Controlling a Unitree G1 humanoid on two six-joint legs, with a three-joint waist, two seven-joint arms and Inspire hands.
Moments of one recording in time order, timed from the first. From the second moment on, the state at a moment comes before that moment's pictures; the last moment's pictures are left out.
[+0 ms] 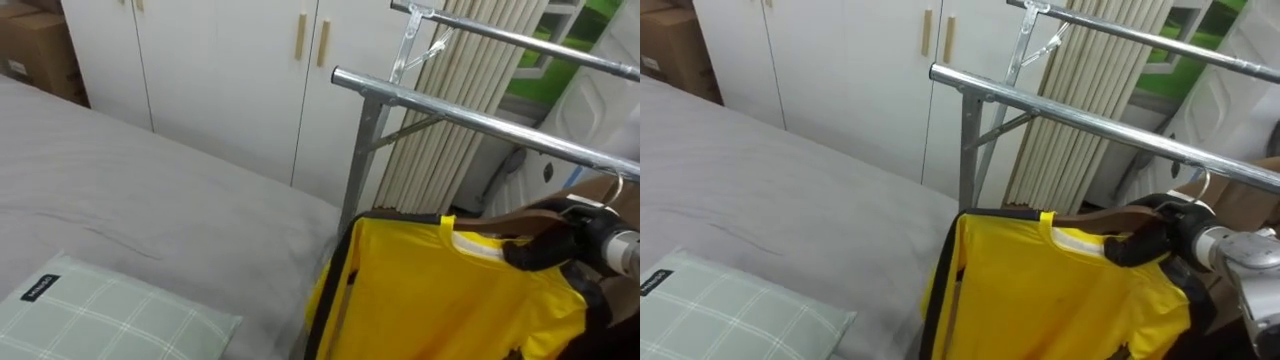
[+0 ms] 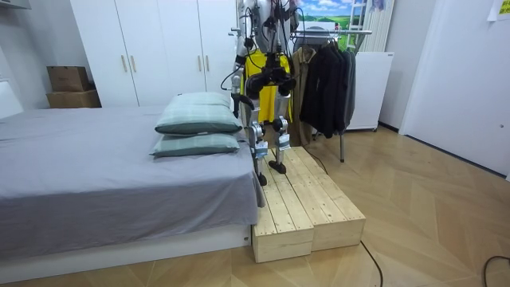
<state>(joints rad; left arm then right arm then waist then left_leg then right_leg) 0.28 0.30 0.14 1.02 0.36 0.14 -0.21 -0.61 -0.67 0.02 0.88 -0.05 0.17 0.48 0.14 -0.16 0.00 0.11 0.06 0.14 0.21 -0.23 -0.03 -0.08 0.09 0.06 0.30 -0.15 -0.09</state>
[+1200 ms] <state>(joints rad) 0.25 0.30 0.17 1.09 0.44 0.16 -0.28 -0.62 -0.72 0.02 0.85 -0.06 0.14 0.49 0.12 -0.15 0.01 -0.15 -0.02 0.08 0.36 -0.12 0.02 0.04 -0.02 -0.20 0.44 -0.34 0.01</state>
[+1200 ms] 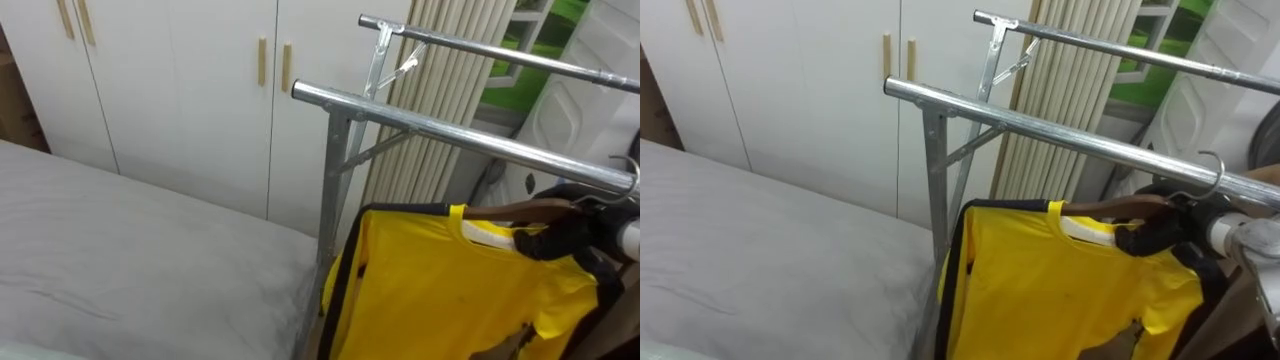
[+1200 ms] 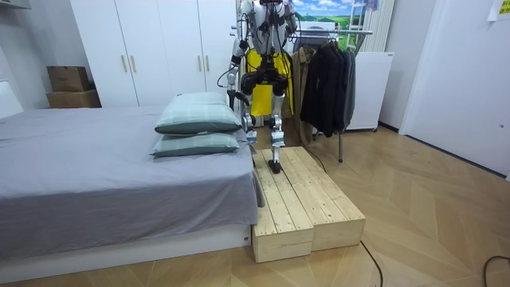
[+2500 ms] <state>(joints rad) 0.23 0.32 0.09 0.97 0.42 0.16 -0.25 -0.60 -0.73 0.09 0.97 -0.05 0.13 0.49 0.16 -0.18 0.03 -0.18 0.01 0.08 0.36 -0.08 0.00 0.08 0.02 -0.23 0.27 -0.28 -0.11</state>
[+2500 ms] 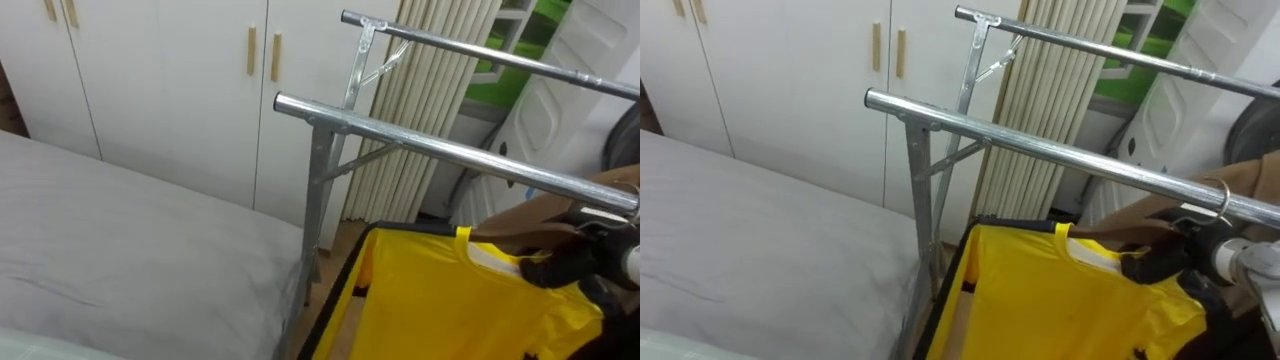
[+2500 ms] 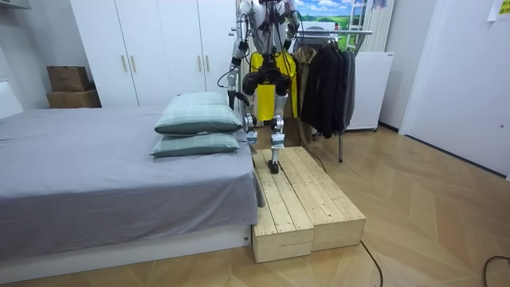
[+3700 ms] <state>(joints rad) 0.22 0.33 -0.01 0.75 0.44 0.13 -0.25 -0.56 -0.61 0.13 1.04 0.00 0.09 0.46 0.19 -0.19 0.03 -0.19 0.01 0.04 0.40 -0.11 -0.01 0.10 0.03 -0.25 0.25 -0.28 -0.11</state>
